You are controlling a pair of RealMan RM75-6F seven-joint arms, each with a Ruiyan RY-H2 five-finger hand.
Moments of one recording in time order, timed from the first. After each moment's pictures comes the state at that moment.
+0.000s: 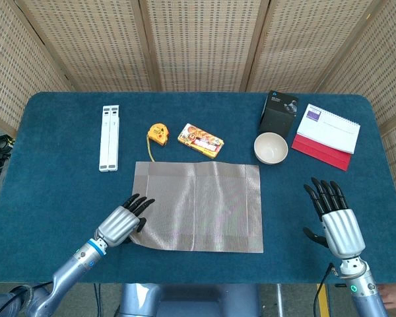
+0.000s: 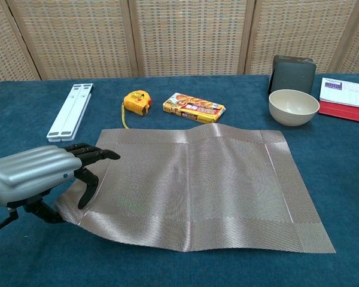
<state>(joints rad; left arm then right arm) -0.55 -1.51 0.08 -1.50 1.52 1.02 0.29 0.19 -1.30 0.04 -1.51 -1.66 1.57 -0.07</state>
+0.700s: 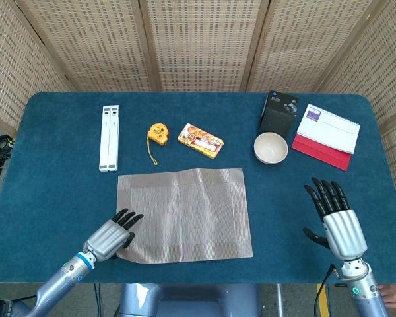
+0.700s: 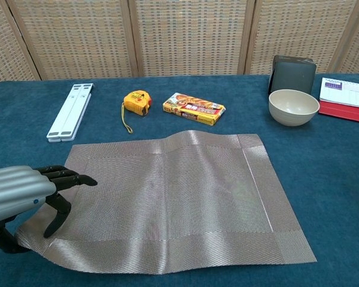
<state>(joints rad) -0.52 -1.38 0.13 -1.70 1.42 0.97 0.48 0.18 -1.29 0.04 -1.53 -1.69 1.58 -0.06</state>
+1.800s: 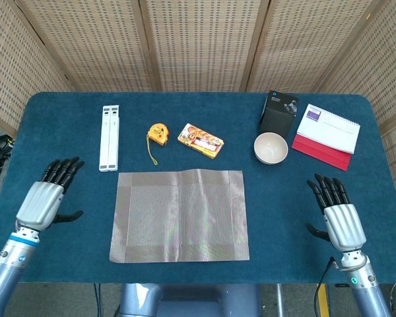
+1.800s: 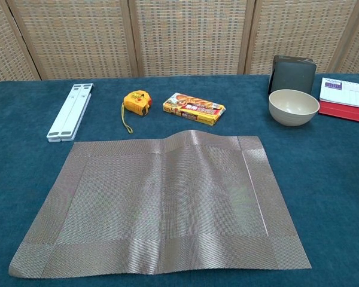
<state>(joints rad) -0.38 -1.06 -0.04 -1.89 1.36 1.33 0.18 0.22 -1.29 0.08 -1.51 -1.58 1.45 -0.05</state>
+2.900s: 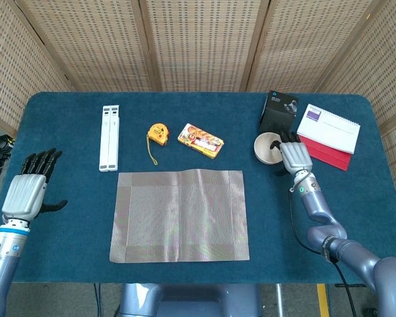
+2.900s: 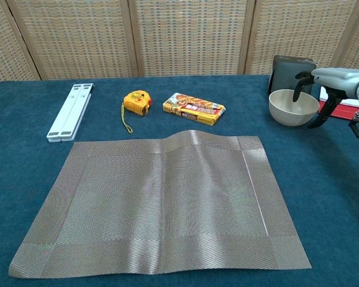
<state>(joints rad) -0.37 -1.09 -0.12 -1.85 1.20 1.30 0.27 0.77 -1.65 0.28 -0.80 -1.17 0.70 0.02</state>
